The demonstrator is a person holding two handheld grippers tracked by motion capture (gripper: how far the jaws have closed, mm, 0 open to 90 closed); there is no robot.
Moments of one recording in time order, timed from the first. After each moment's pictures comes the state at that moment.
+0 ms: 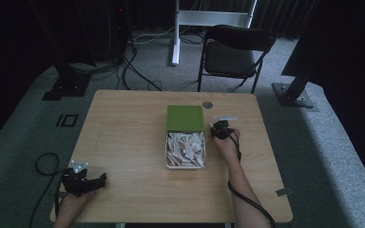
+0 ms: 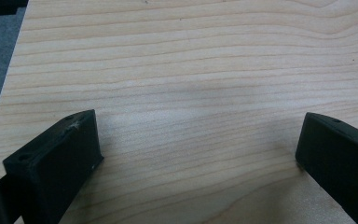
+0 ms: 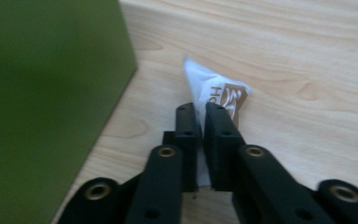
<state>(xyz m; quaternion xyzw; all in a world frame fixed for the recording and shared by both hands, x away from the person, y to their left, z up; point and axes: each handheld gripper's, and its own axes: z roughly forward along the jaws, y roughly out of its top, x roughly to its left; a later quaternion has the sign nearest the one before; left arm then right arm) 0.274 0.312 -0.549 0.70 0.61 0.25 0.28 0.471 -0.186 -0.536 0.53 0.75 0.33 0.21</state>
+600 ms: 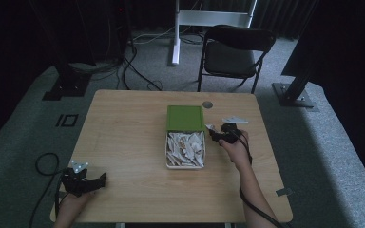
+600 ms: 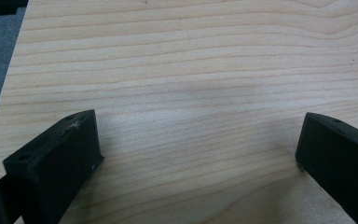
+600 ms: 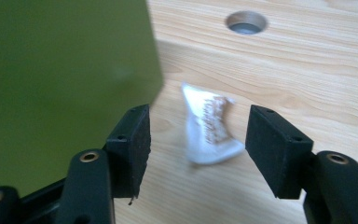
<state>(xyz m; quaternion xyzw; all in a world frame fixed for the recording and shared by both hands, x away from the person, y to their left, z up) 0.274 0.312 -0.549 0.70 0.61 0.25 0.28 0.438 -0.207 -0.508 0.50 0.74 0.40 0.21</state>
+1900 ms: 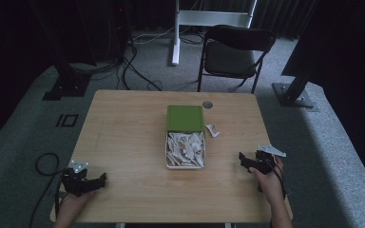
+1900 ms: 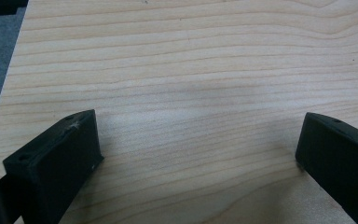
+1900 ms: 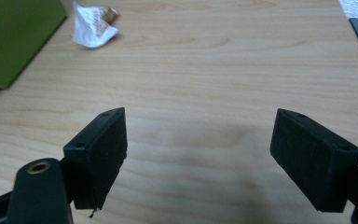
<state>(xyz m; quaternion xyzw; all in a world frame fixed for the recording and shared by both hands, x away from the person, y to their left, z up) 0.274 0.312 -0.549 0.70 0.61 0.25 0.28 0.340 -0.304 -0.538 0.59 0.67 0.38 0.25</state>
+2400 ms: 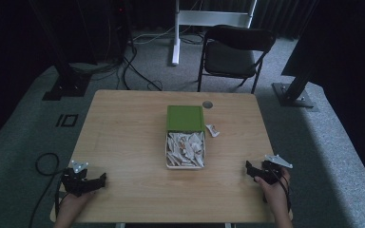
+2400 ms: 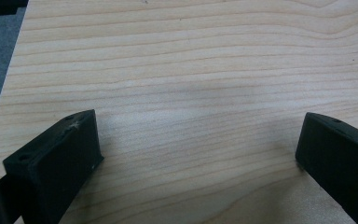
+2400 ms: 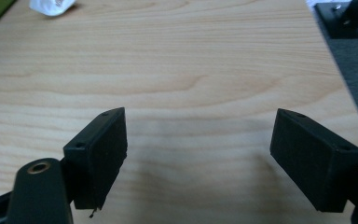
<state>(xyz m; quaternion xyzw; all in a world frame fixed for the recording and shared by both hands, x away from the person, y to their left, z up) 0.274 0.313 -0.549 0.70 0.61 0.25 0.27 0.310 -0.319 -0.551 0.62 0.65 0.35 0.27</state>
